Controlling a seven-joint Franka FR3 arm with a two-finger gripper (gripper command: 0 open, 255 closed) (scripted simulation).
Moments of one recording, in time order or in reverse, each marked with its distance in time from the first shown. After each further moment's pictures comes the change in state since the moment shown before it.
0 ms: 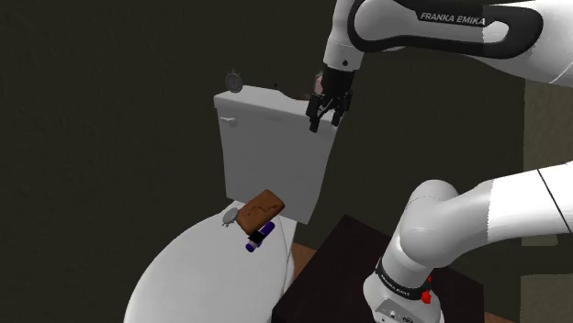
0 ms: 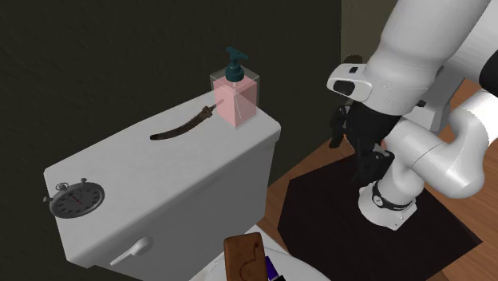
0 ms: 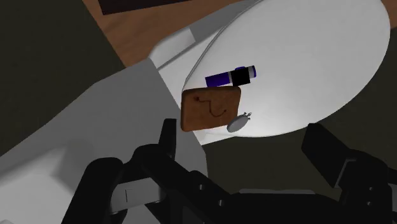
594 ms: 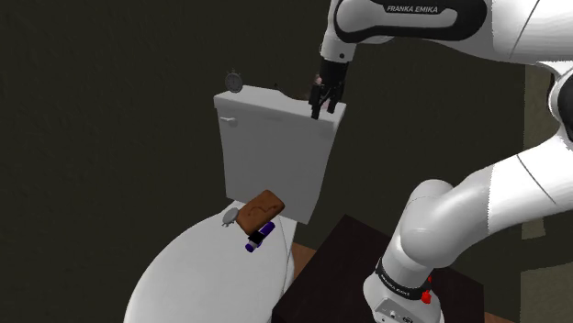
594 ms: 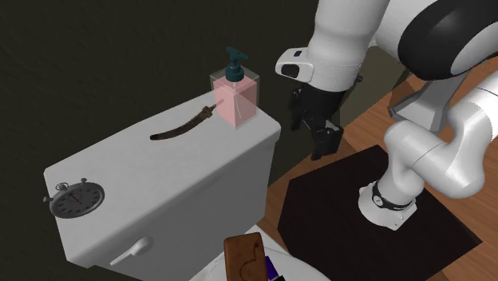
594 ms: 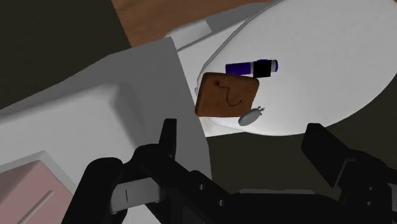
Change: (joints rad) arm 0.018 0.196 -0.162 0.160 -0.074 0.027 -0.270
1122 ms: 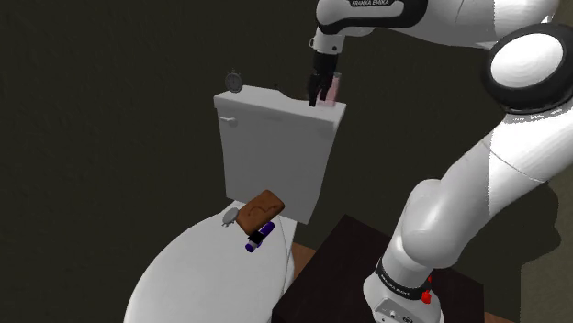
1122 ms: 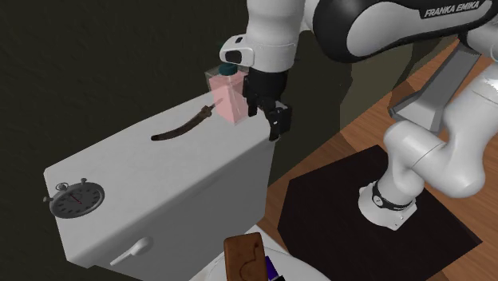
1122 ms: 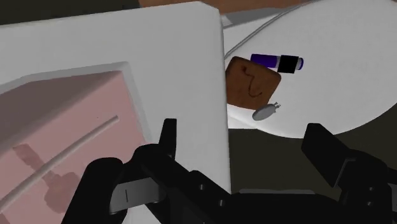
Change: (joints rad) arm 0.037 0.286 -0.166 0.275 0.007 -0.001 -0.321
